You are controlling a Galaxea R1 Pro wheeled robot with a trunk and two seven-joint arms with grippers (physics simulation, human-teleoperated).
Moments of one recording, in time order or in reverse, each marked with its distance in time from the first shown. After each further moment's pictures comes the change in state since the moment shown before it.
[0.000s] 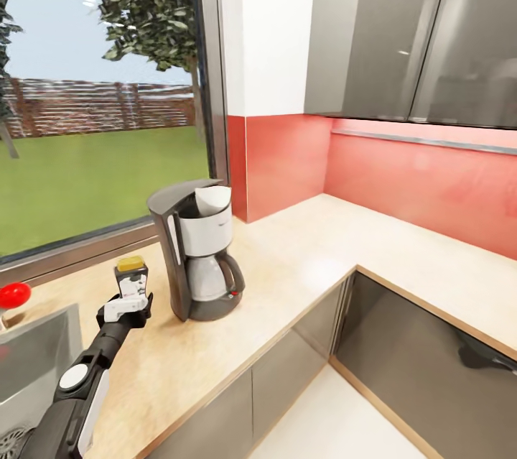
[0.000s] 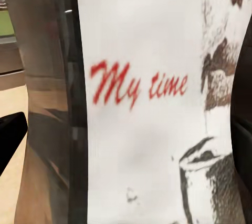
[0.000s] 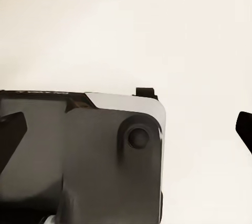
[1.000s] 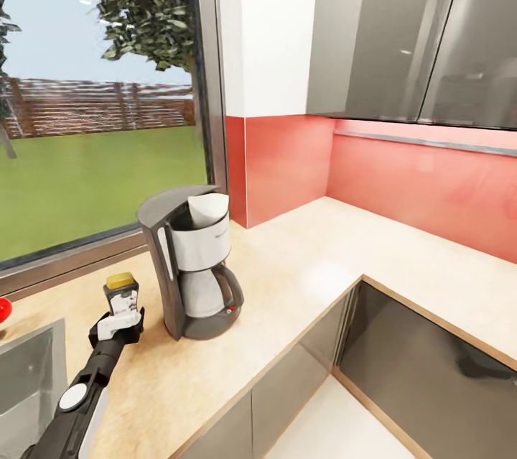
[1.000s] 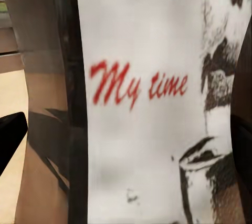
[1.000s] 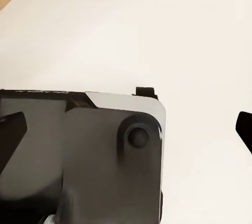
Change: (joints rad) left arm -0.003 0.000 0.049 0.178 0.001 -0.152 0.056; right arm 0.000 0.000 0.000 0.001 0.001 0.000 0.000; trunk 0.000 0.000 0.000
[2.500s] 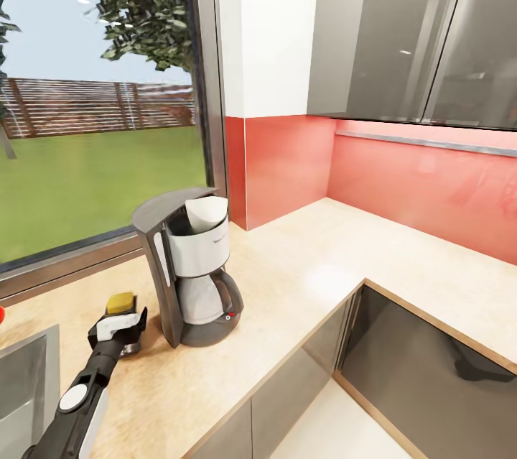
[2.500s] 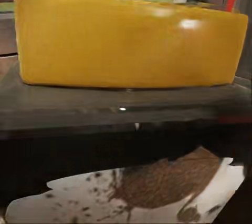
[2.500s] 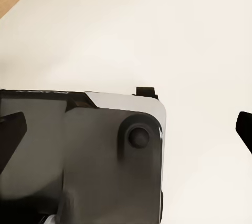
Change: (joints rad) left arm 0.001 -0.001 0.001 0.004 0.003 -0.005 0.013; right arm 0.000 0.002 0.000 0.000 0.000 0.000 -0.002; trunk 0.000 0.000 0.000
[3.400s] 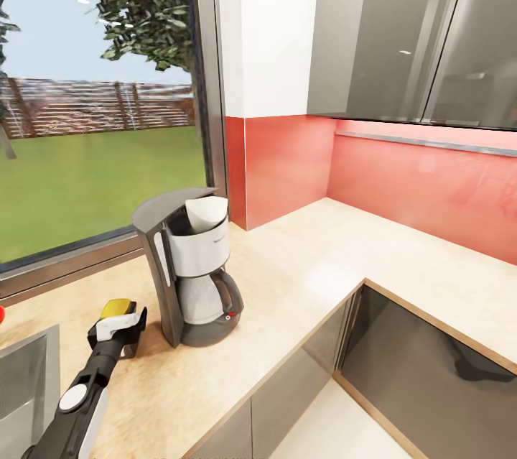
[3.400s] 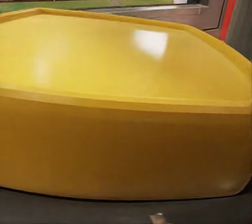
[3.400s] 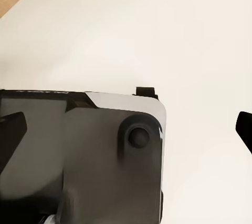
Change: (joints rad) left arm 0.000 0.001 0.000 0.000 0.003 0.000 0.001; right arm 0.000 0.000 0.000 0.000 0.000 0.000 0.000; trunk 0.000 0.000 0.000
